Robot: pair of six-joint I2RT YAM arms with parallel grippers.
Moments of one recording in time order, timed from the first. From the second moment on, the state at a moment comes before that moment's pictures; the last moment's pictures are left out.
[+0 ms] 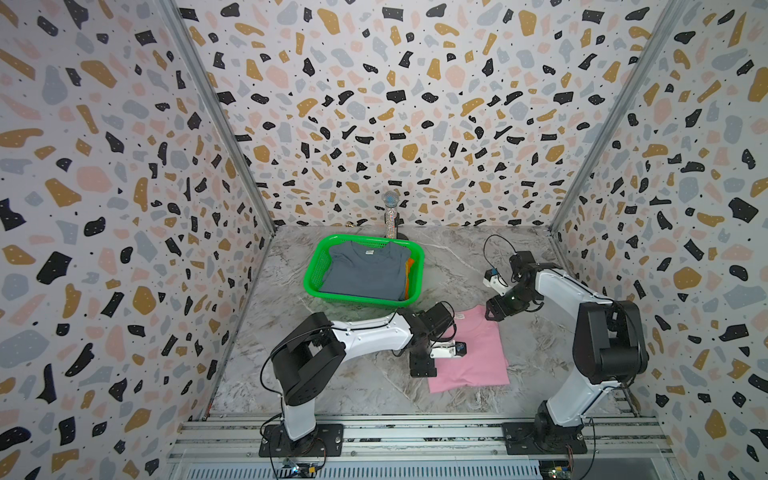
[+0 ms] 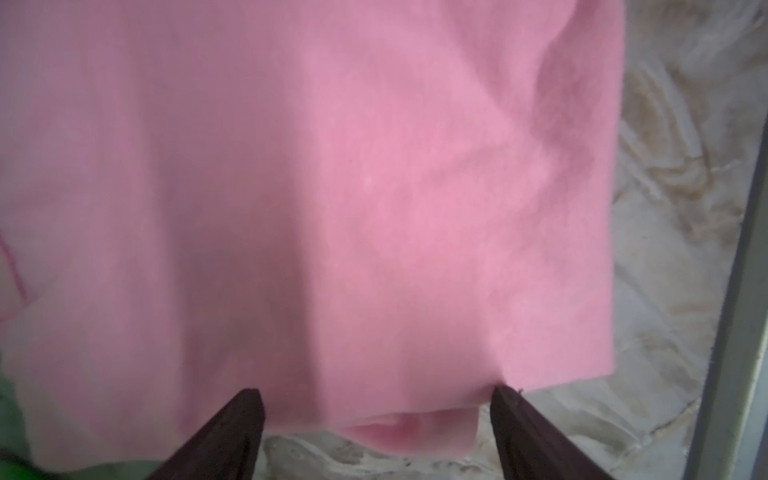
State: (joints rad) left arm -1.02 1.83 1.21 -0.70 0.13 0.62; right arm 0.09 1.73 1.18 -0.88 -0.29 -0.39
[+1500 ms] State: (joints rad) left arm -0.73 1.85 1.34 -0.64 0.08 0.49; right arm 0.09 1.73 1.18 -0.86 -0.33 -0.39
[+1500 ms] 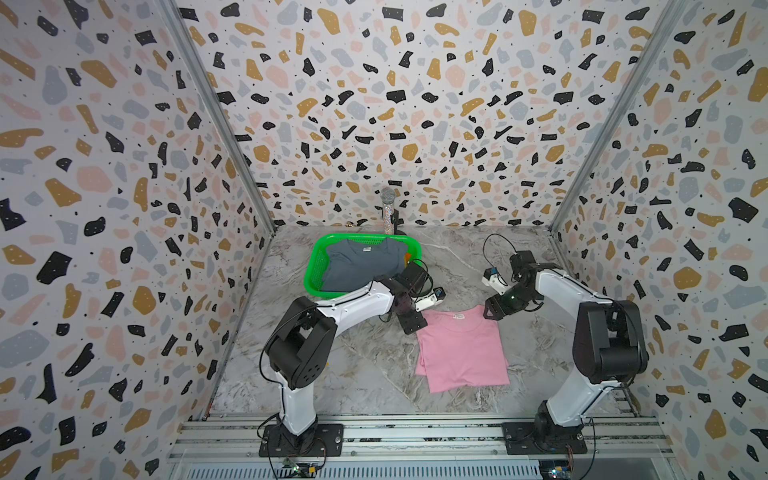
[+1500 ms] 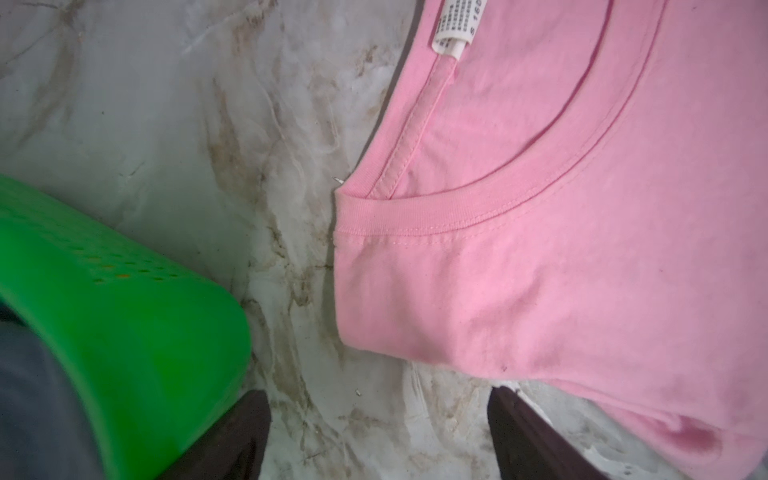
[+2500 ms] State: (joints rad) left arm -0.81 1.98 1.37 -0.65 0.06 0.48; right arm 0.09 1.75 1.17 -0.84 -0.32 -0.41
